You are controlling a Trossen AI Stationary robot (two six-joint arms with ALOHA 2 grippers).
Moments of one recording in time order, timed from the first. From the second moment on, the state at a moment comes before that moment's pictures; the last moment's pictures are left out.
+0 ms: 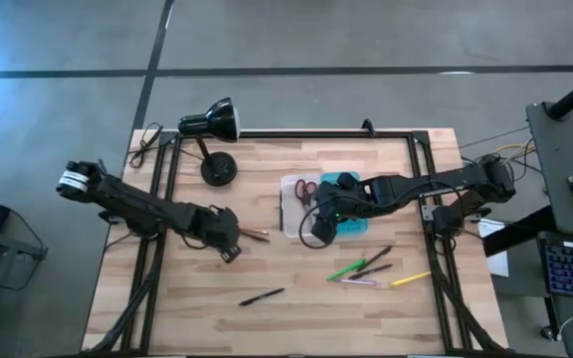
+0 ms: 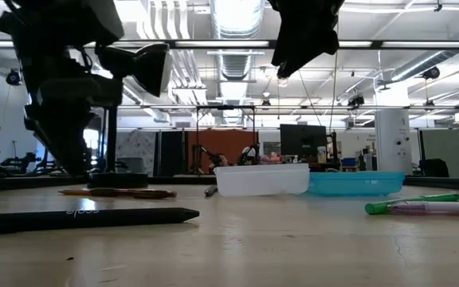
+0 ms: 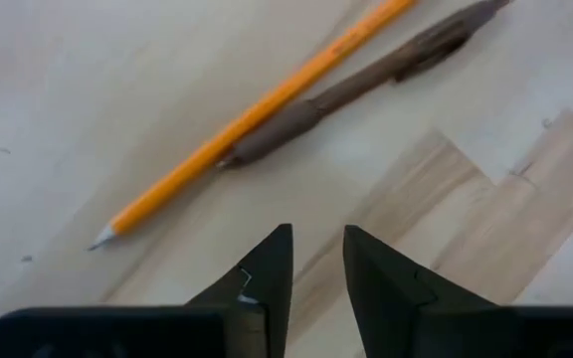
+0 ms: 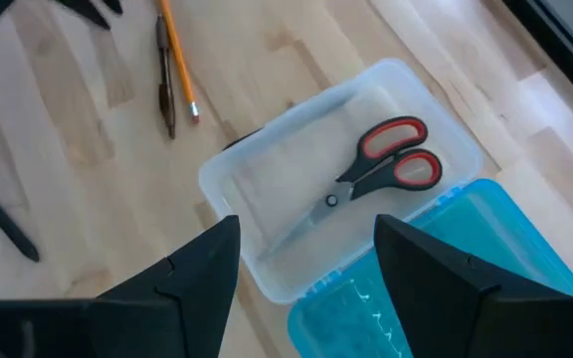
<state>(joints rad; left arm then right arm) -0.23 1.31 0.68 -0.62 -0.18 -0.94 0.13 1.57 1.37 -0.83 0.34 0.55</state>
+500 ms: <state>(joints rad) -0.19 1.25 0.62 -0.56 -0.19 -0.91 0.13 1.57 1.33 -0.83 0.34 0.58</state>
